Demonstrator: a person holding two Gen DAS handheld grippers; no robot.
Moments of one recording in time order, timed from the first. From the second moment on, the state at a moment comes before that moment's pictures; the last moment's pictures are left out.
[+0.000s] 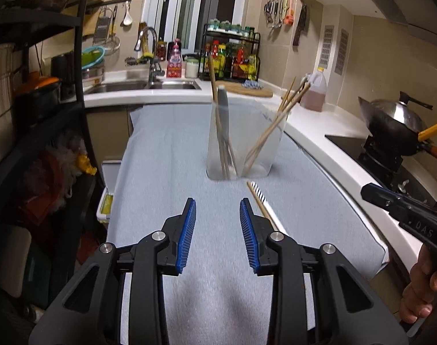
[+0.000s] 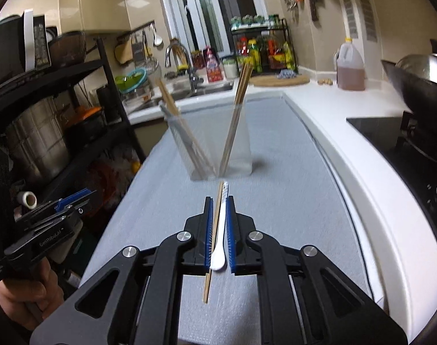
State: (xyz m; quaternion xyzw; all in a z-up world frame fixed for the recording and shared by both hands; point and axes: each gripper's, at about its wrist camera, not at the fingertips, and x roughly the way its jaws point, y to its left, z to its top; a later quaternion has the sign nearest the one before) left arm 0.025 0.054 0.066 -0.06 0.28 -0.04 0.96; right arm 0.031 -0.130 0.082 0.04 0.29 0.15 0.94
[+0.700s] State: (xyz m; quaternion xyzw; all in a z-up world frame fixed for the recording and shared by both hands) left arm 0.019 0.065 0.055 -0.06 0.28 -0.05 0.96; right arm 0.080 -0.092 -0.021 0.04 0.44 0.12 0.89
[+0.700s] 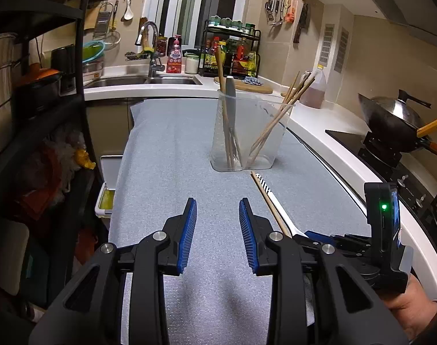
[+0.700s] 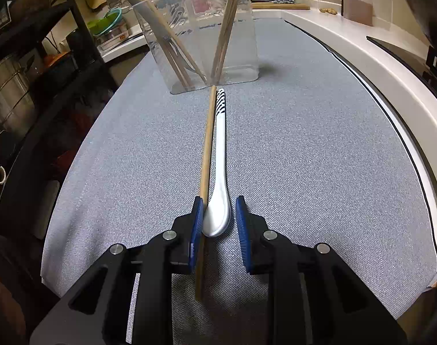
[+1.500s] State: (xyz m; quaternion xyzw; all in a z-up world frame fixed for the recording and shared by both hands) left arm 0.047 0.001 -0.016 -0.07 0.39 -0.09 0.92; right arm 0.044 -0.163 -0.023 0.10 0.40 0.07 0.91
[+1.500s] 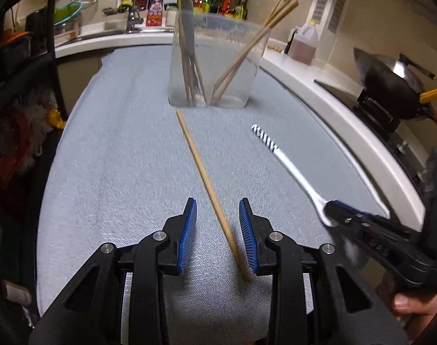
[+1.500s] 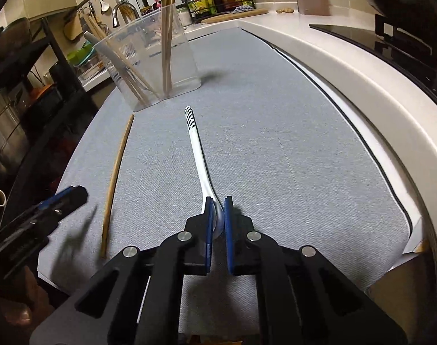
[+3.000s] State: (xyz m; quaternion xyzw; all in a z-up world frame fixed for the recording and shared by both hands) left arm 0.027 0.013 -0.035 -0.04 0.40 -0.04 0.92; right arm 0.028 -0.143 -0.029 0.05 0.40 0.08 0.91
